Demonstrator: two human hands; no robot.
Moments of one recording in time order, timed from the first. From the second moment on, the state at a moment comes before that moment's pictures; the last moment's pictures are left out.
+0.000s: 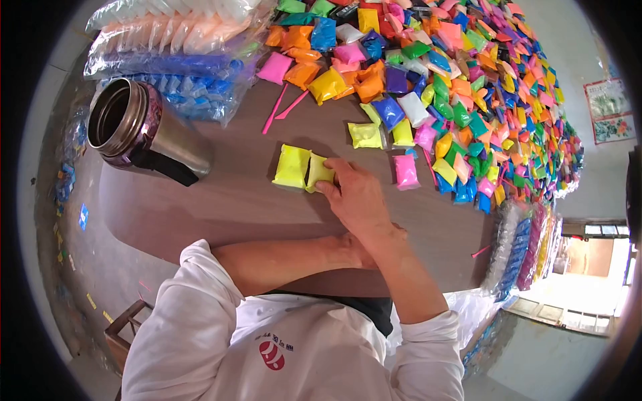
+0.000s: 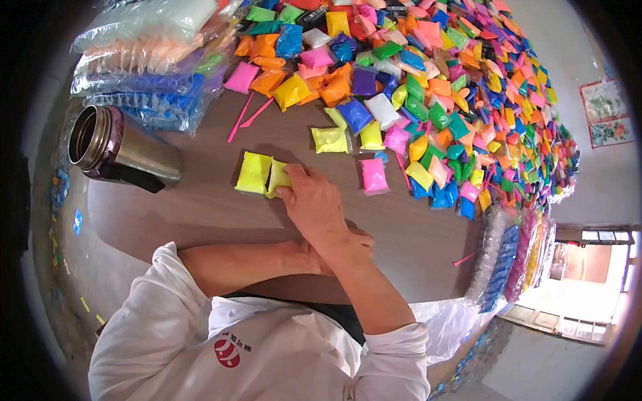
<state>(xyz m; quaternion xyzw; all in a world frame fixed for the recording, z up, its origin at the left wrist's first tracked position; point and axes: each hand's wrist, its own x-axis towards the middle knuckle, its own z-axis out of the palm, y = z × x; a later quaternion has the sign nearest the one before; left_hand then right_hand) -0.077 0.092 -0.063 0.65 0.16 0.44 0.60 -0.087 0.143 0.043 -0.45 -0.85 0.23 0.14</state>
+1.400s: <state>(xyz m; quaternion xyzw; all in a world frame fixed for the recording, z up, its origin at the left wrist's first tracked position) -0.106 0.110 0.003 0.65 0.31 0.37 0.58 0.072 0.087 0.052 -0.55 -0.47 0.53 0.45</state>
